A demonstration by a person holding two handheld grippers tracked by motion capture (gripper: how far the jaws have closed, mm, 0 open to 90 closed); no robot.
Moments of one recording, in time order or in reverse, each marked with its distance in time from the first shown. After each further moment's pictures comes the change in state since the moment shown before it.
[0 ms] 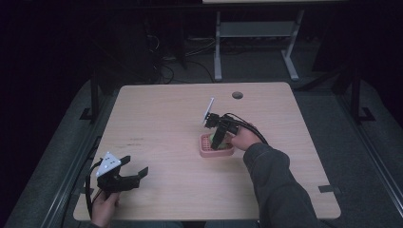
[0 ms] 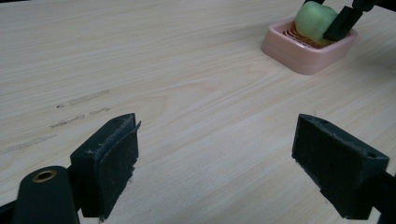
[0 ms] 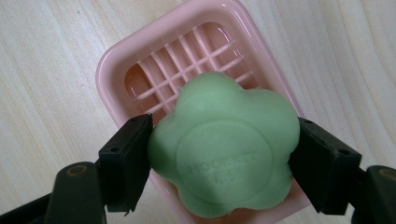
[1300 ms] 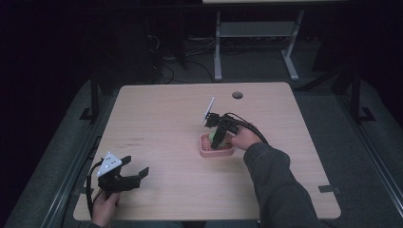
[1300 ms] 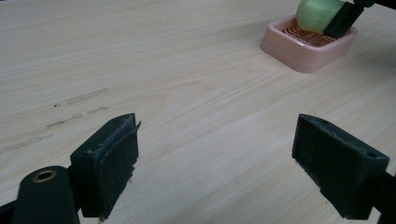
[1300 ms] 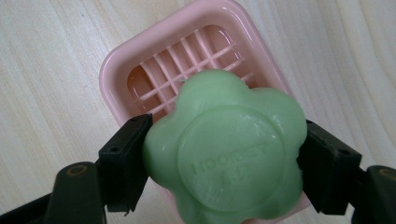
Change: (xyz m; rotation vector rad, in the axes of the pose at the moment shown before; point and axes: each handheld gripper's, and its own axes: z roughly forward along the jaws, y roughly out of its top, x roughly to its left) left arm 0.000 -0.001 0.001 0.004 -0.001 0.003; right arm -0.001 0.000 -0.002 -0.012 0.011 -0.002
